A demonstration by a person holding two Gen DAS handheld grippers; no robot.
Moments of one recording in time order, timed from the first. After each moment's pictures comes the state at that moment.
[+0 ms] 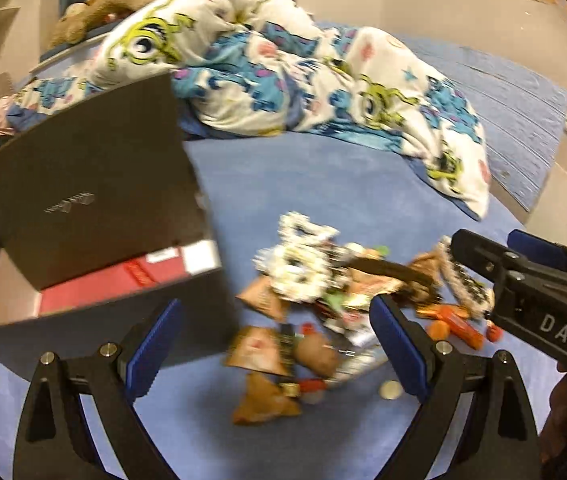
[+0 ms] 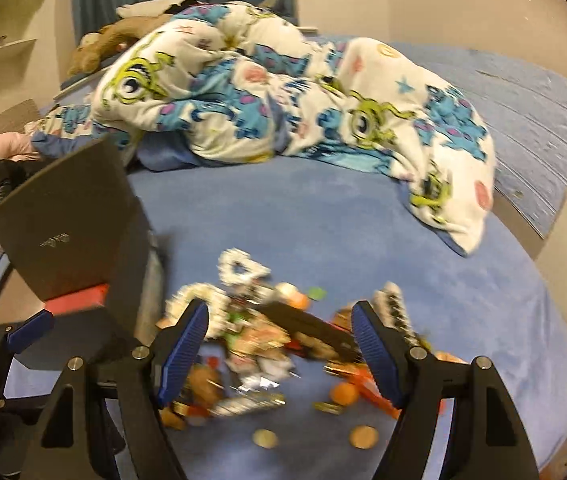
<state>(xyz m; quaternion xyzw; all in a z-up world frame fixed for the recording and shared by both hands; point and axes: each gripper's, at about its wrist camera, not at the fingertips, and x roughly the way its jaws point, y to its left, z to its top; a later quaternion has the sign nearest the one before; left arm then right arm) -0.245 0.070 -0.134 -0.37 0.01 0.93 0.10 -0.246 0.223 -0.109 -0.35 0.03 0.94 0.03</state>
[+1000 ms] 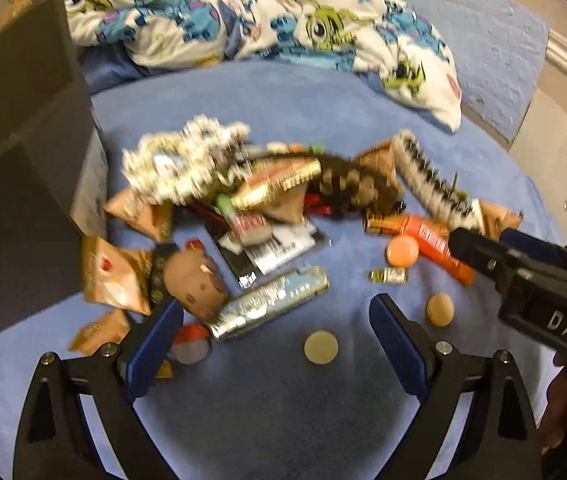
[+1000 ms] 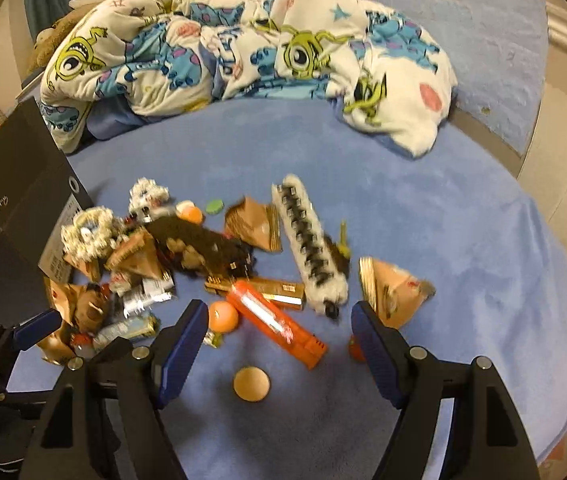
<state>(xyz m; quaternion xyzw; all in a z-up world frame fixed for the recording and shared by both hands) -0.243 0.144 -0.229 -0.45 0.03 0.88 0.15 -0.221 0.319 -0.203 -0.41 0.07 0.91 0.06</state>
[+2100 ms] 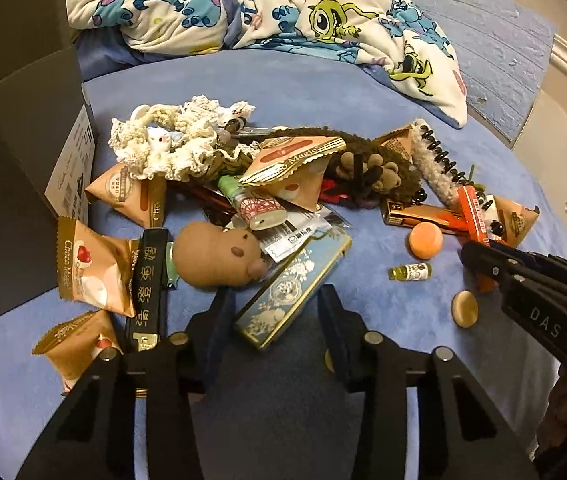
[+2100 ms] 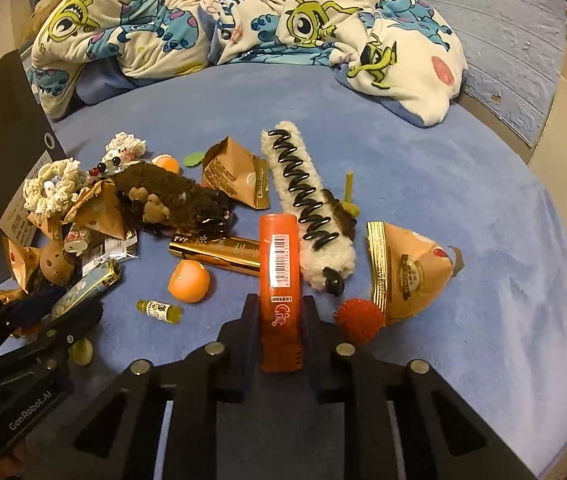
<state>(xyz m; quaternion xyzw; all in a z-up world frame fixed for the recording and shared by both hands) -0.254 0.136 -0.250 -0.45 0.01 0.88 0.16 -0.234 0.319 -0.241 -0.44 0.04 0.89 0.06</state>
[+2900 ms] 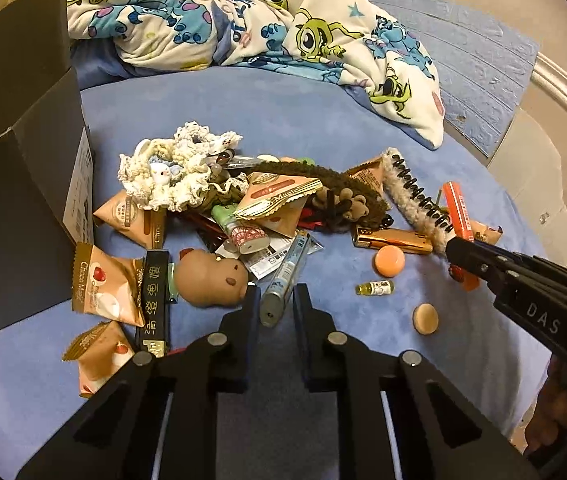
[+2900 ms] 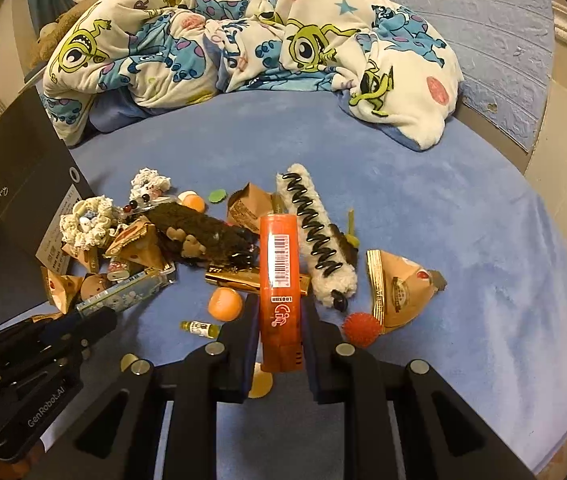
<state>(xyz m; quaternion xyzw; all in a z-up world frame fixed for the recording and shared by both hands) -0.247 0.128 -0.221 -0.43 0.00 0.88 0.19 -0.222 0.316 -0.207 -0.41 0.07 0.91 0.05</state>
